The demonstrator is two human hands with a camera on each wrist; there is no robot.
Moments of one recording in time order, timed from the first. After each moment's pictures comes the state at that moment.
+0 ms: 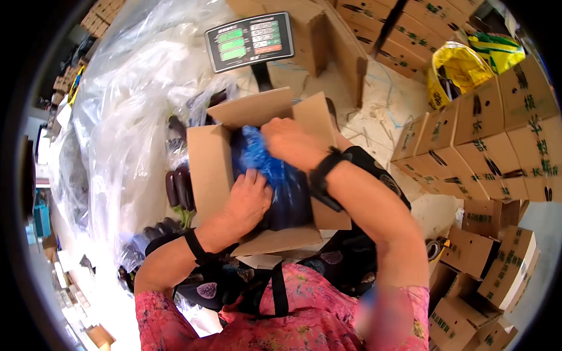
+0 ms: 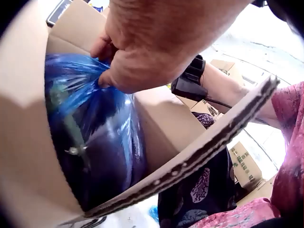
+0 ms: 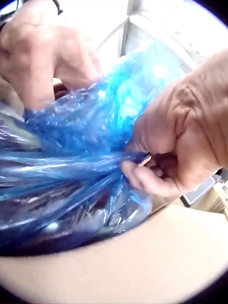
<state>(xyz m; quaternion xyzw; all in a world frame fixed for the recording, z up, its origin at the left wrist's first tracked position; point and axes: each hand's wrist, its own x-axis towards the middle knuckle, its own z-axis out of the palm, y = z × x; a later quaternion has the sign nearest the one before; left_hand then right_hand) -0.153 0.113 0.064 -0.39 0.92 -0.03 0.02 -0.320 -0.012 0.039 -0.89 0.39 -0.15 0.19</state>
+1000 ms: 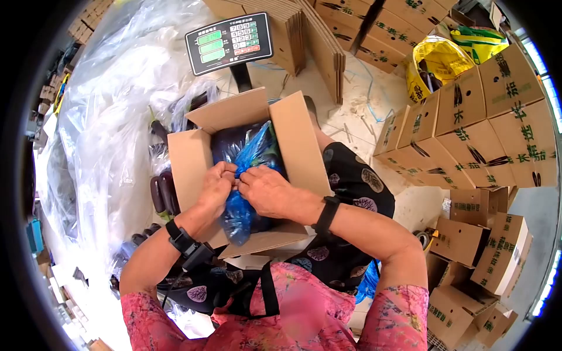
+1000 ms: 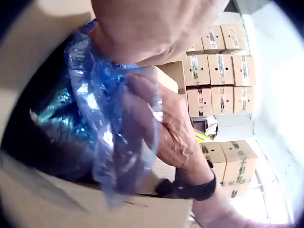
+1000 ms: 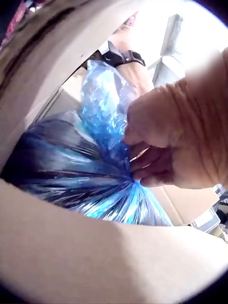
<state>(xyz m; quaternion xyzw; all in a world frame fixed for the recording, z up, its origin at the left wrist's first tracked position) -0.137 0.089 0.008 -0.63 0.37 0.59 -0.34 -0.317 0.089 0.027 -0.94 0.28 -0.16 0.12</state>
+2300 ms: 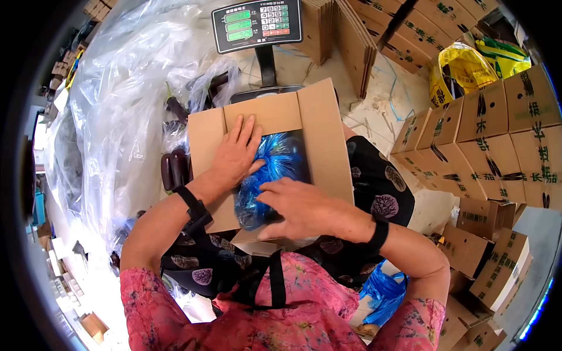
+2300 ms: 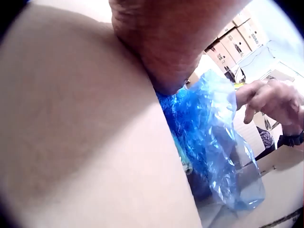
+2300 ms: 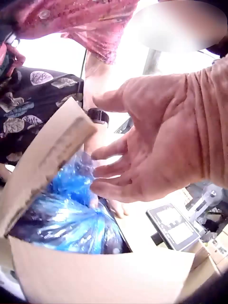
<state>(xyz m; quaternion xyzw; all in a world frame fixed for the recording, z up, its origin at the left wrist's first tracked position) -0.112 0.068 0.013 -0.47 0.88 0.02 -0.04 -0.340 0.119 0.104 -0.87 0.28 -0.06 0.41</state>
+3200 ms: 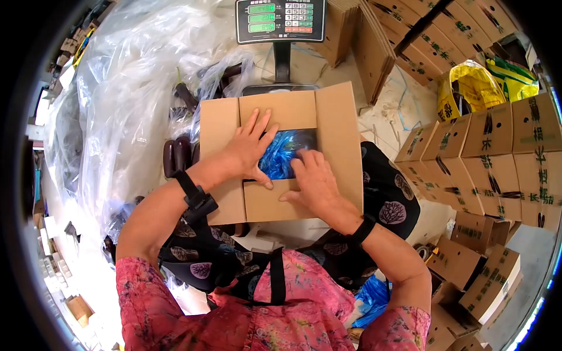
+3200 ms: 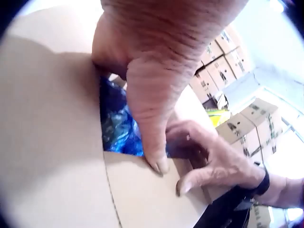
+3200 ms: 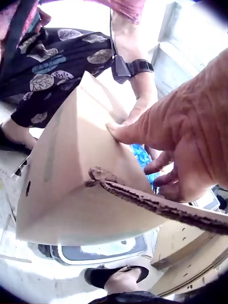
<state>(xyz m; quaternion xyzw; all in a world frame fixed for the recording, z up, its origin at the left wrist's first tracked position) -0.105 0.059 0.037 -0.45 0.86 0.22 0.06 -0.333 0.115 0.032 -0.86 0.45 -0.14 0.19</state>
